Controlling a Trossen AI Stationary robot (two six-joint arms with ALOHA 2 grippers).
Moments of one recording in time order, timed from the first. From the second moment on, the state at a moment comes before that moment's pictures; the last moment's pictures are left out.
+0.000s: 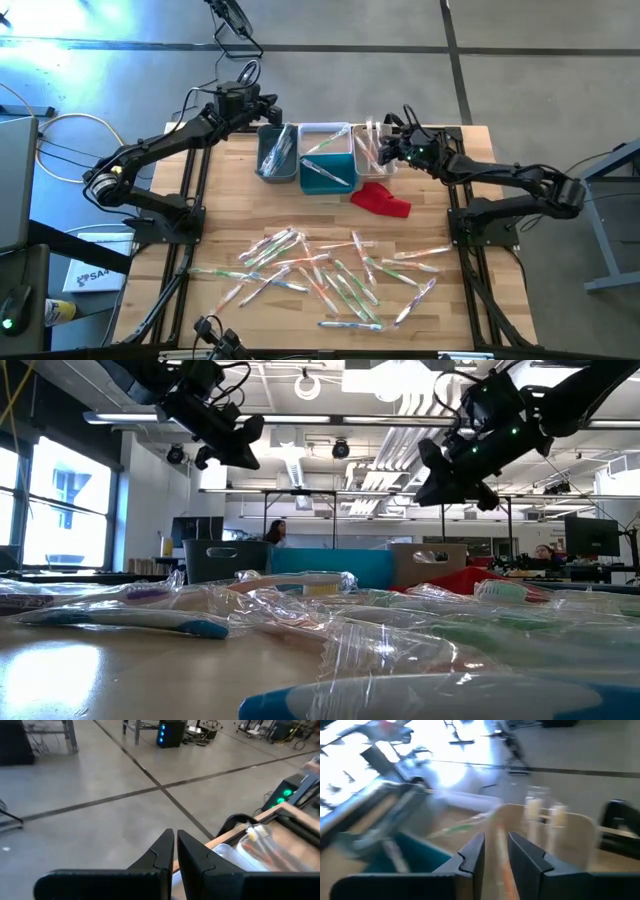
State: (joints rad) left arm 0.77 1.30 0.97 0.08 -0.14 -0.23; right arm -0.58 1.18 0.52 0.29 0.21 0.47
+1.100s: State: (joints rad) left arm 0.45 1.30 0.97 0.05 0.16 -0.40; right arm -0.57 0.95 0.52 0.32 -0.37 0.42
